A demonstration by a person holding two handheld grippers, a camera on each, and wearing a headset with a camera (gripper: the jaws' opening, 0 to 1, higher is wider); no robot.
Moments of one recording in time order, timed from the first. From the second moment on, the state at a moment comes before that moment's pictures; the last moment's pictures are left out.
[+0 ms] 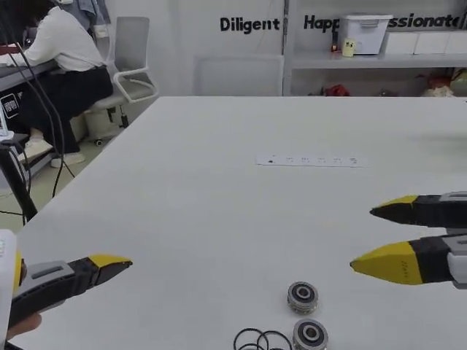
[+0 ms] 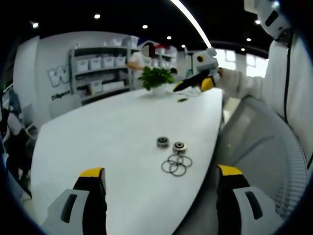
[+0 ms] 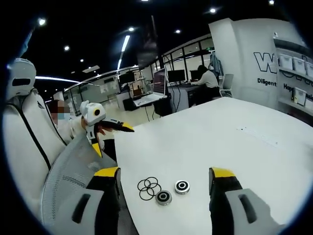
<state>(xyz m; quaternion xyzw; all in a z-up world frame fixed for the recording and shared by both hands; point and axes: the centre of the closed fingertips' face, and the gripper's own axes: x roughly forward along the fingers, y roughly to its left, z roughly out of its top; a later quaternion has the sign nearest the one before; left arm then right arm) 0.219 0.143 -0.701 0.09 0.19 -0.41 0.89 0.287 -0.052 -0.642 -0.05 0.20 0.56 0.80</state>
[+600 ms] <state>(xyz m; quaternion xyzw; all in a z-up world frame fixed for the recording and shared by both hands) 0.217 0.147 -0.710 0.08 0.21 -0.41 0.89 0.269 -0.119 -0.687 -0.03 0.24 0.50 0.83</state>
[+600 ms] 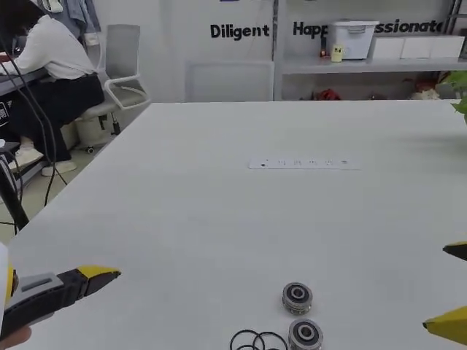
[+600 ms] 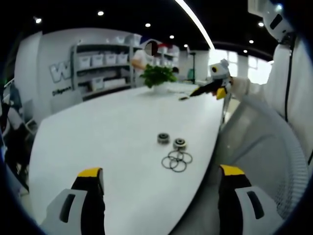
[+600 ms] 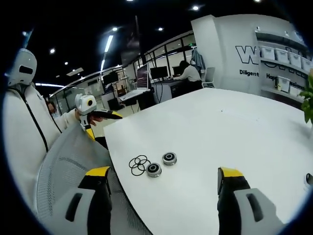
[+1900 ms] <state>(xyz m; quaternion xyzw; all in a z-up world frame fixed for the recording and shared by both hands) 0.212 0.154 -0.752 0.02 0.25 -0.39 0.88 0.232 -0.136 -0.781 0.03 0.34 0.45 0.82</state>
